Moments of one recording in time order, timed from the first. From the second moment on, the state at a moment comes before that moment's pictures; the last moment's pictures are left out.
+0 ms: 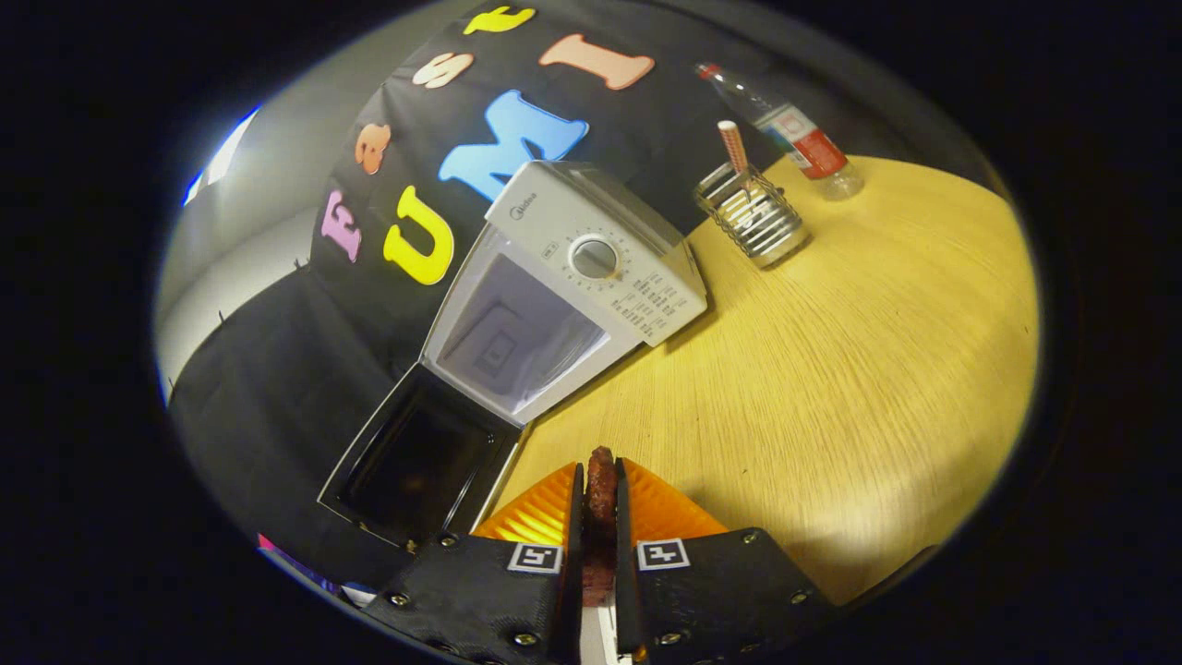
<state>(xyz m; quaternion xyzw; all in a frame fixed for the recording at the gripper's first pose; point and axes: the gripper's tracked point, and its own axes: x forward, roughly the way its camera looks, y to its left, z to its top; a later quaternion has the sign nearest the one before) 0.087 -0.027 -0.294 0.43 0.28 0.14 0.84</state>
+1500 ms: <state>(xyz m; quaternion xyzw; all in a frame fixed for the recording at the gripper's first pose) 0.296 0.097 -0.207 0.30 0.11 -0.01 0.95</state>
